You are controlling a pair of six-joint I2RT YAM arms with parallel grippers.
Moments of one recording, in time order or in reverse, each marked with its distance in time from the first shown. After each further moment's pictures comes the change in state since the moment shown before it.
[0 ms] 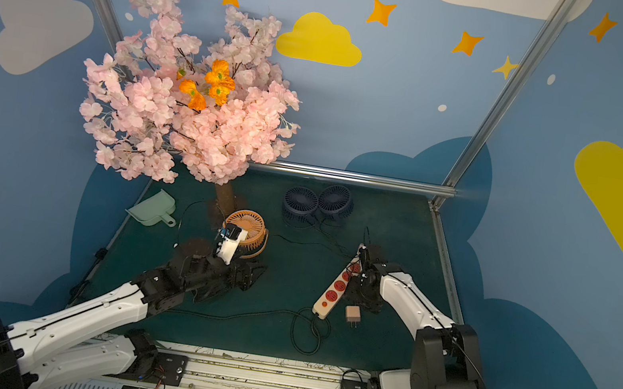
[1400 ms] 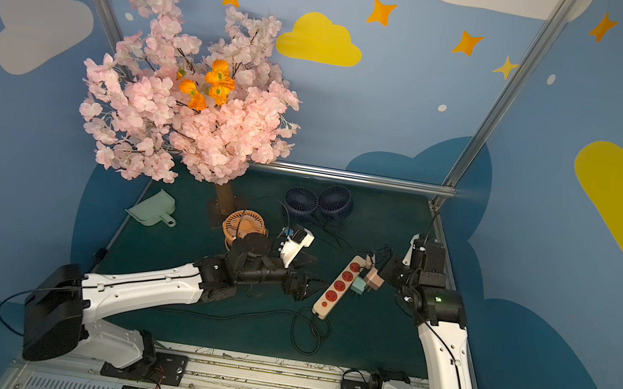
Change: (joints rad) left arm -0.310 0.480 0.435 0.226 0.195 -0.139; right arm -0.228 -0.524 0.200 -0.059 -0.082 -0.006
